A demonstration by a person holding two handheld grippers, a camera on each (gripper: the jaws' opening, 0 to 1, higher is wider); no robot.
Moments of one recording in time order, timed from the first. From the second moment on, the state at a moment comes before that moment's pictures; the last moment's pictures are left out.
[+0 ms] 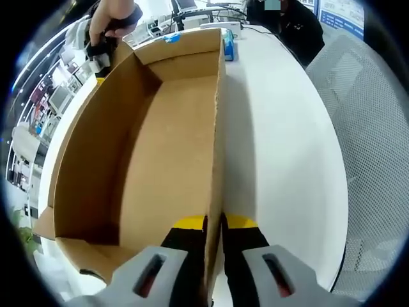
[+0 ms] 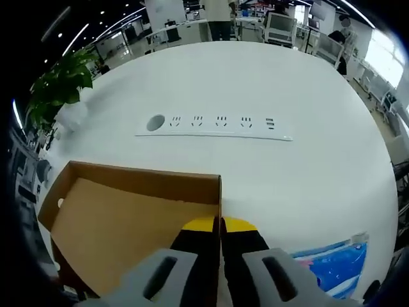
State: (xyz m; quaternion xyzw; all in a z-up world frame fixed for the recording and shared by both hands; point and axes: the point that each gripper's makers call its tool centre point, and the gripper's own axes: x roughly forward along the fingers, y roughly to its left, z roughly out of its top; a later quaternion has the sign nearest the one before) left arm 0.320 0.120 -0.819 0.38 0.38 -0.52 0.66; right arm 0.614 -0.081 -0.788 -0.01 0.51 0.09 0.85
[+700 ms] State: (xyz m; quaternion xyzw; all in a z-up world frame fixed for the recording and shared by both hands) left arm 0.321 0.120 -0.817 0.39 0.38 -0.52 0.66; right arm 0.581 -0.074 -0.732 -0.01 0.46 0.10 0.88
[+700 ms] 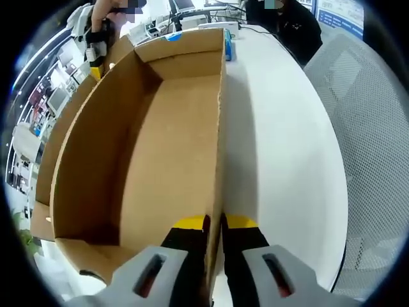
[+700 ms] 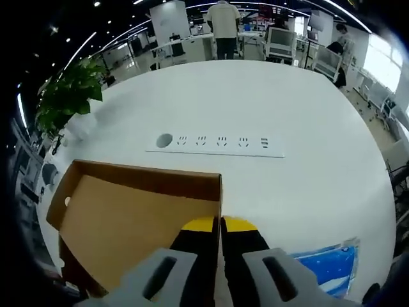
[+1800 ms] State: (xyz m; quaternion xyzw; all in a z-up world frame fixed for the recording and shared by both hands) left arm 0.322 0.123 -0.817 0.39 0.37 -0.53 0.65; right arm 0.577 -0.078 -0.666 -0.06 0.37 0.11 0.92
